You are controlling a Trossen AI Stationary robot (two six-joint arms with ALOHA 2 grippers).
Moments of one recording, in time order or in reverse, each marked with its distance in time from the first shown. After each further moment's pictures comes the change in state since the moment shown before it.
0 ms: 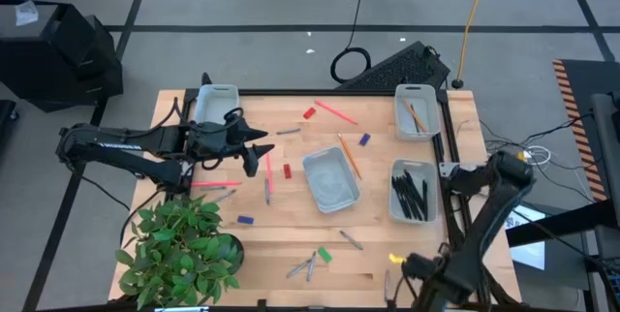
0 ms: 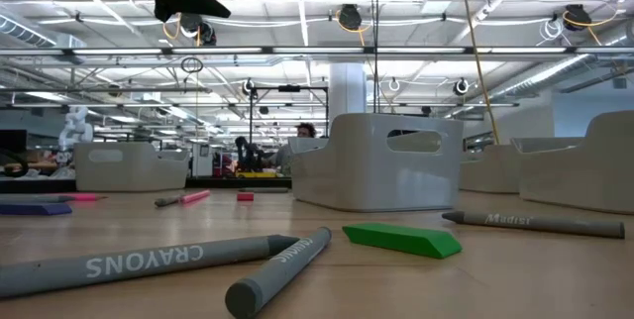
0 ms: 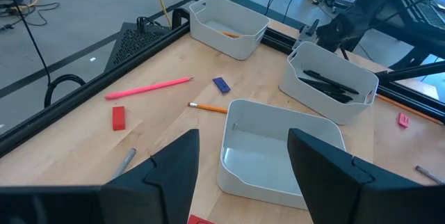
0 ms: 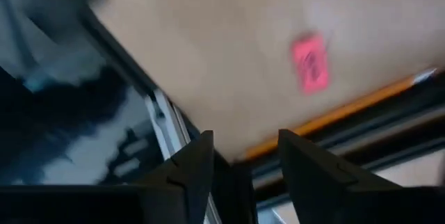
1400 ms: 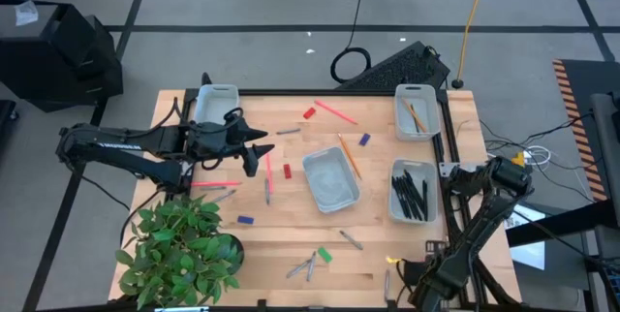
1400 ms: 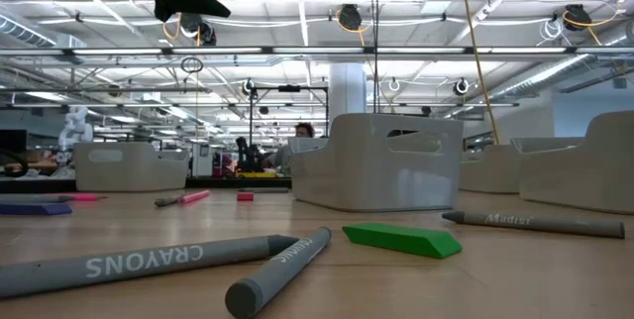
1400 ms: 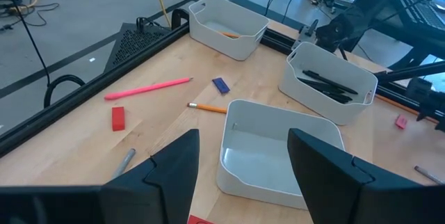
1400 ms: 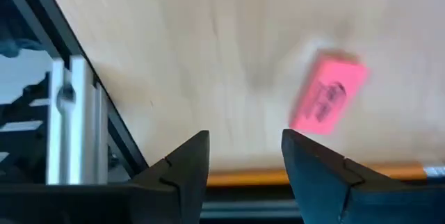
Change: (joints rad) left arm 0.000 0.000 0.000 0.000 0.000 0.000; right arm 0.019 0.026 -0.214 0.178 -0.054 -0.409
